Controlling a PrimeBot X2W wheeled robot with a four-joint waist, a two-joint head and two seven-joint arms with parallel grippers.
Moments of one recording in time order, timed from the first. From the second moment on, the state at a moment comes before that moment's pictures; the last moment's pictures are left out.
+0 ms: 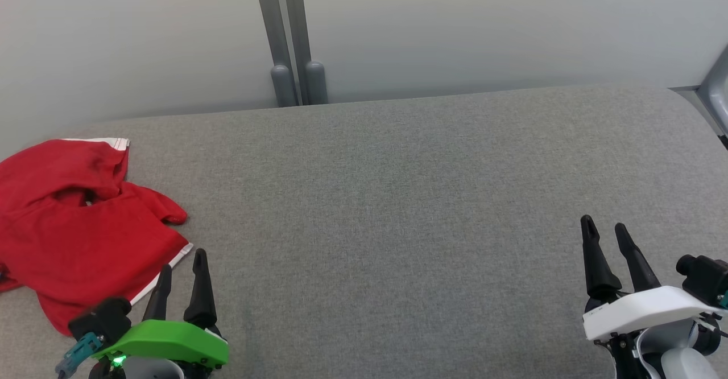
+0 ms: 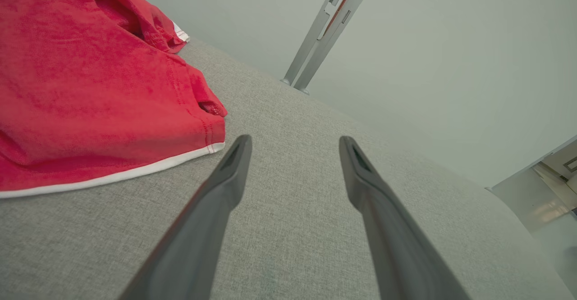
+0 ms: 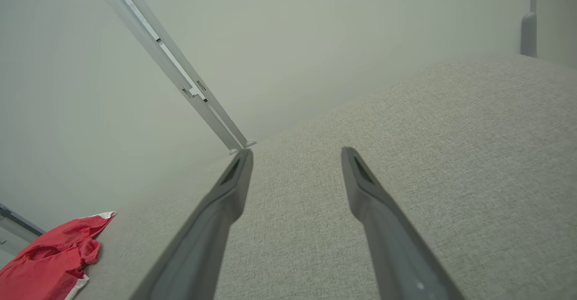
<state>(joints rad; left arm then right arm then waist) -0.03 0.08 -0.07 0.24 -0.66 -0.01 -0.11 0.00 -0.11 -0.02 0.10 0.59 0.13 -0.11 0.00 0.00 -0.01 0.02</state>
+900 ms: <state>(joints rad) 0.00 0.11 -0.10 0.22 -0.37 0.01 -0.18 0.03 -0.13 -0.03 0.08 0.30 0.13 -0.18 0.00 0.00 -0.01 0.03</state>
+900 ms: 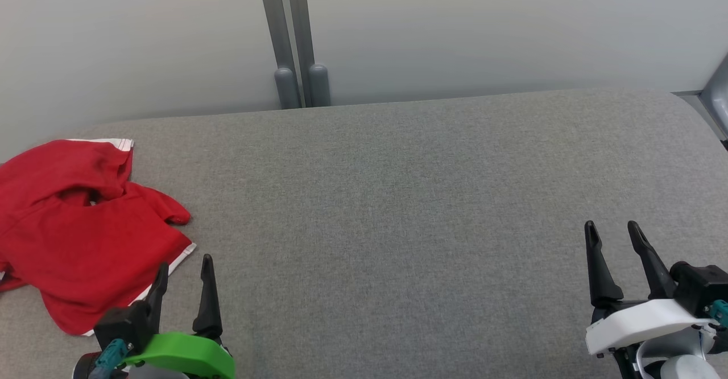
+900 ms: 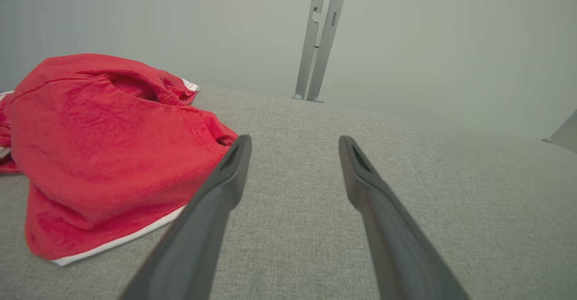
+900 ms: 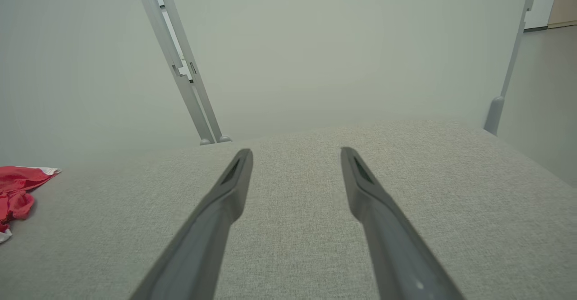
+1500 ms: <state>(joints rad) 0.01 0.11 -0.11 0.23 -0.23 -0.01 -0.22 0.05 -0.12 -0.07 0.08 0.17 0.13 -0.22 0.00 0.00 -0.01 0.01</state>
